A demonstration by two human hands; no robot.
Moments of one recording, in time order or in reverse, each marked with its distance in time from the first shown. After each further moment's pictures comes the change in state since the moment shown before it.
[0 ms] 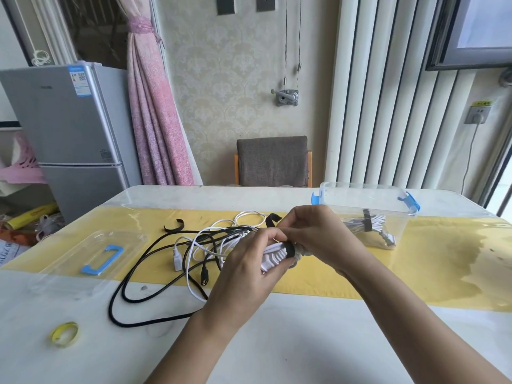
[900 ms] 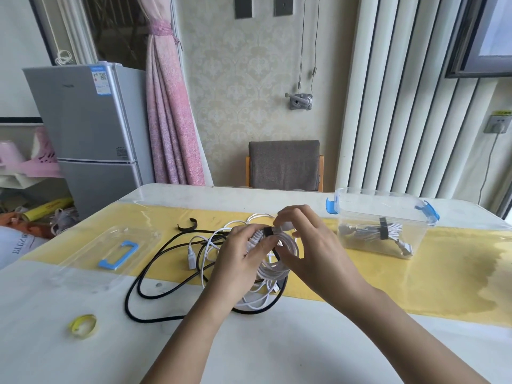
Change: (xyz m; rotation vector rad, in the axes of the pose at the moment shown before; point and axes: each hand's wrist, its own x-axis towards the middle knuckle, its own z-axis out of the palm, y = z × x) left_hand 0.011 -0.028 -0.021 -0.302 -0.022 -0.342; right_hand -0.005 0.022 0.033 -0.549 0.172 -0.591
